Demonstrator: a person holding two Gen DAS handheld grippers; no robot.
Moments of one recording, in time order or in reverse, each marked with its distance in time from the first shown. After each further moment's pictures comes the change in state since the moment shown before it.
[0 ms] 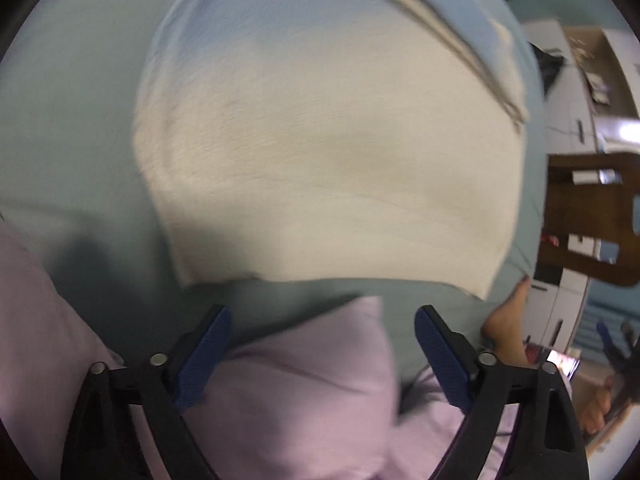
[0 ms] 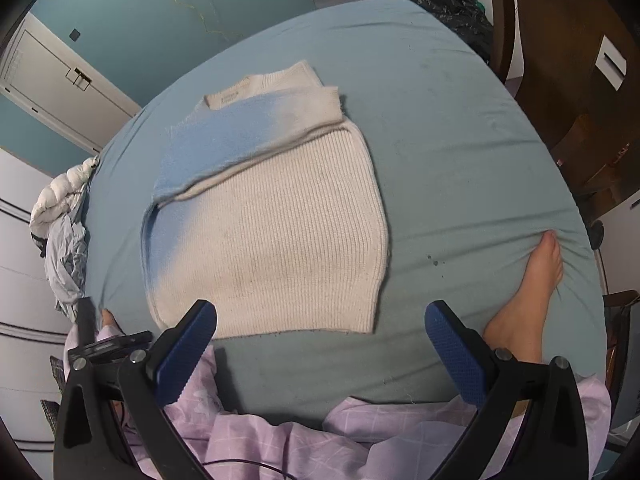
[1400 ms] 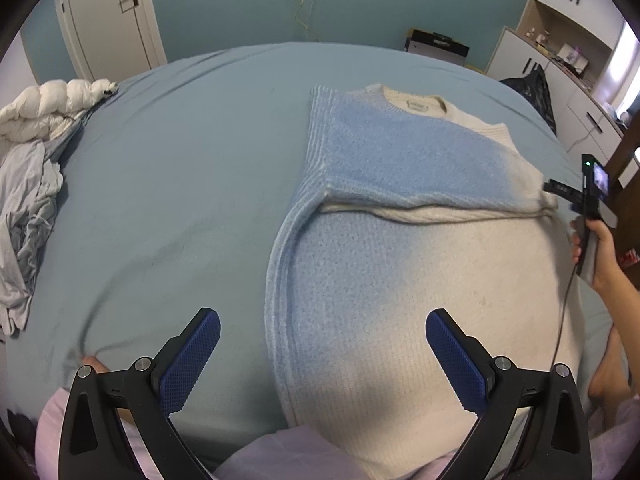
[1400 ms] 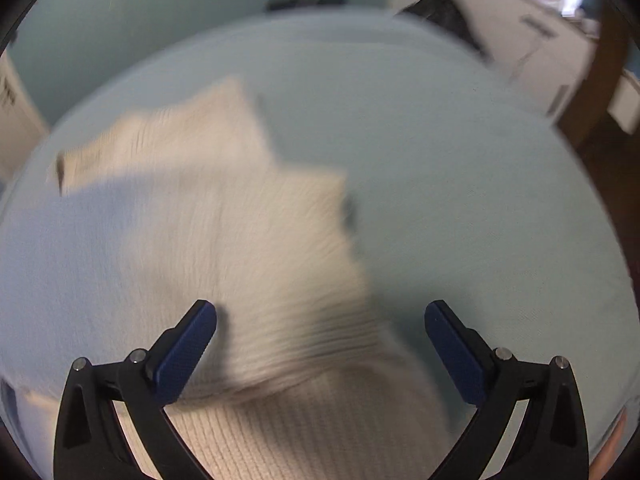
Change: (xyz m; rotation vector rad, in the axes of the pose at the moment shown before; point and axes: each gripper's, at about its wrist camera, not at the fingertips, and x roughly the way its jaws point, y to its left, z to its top) left arm -0.140 -0.056 0.098 0.368 -0.551 0.371; right arm 0.228 -0.020 0.199 0.041 -0.266 -0.281
